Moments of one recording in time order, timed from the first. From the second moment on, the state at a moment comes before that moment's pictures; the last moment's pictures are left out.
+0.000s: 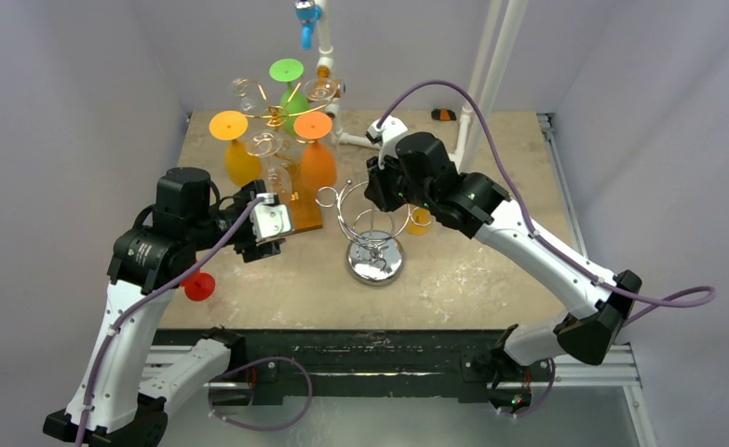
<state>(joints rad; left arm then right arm) -0.30 0.90 1.33 -1.06 0.56 0.90 0.83 1.41 1.53 -0.63 0.11 0.17</state>
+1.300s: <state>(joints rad) -0.30 0.89 1.33 -1.08 0.55 0.90 0.77 1.17 1.48 -0.49 0.19 0.19</state>
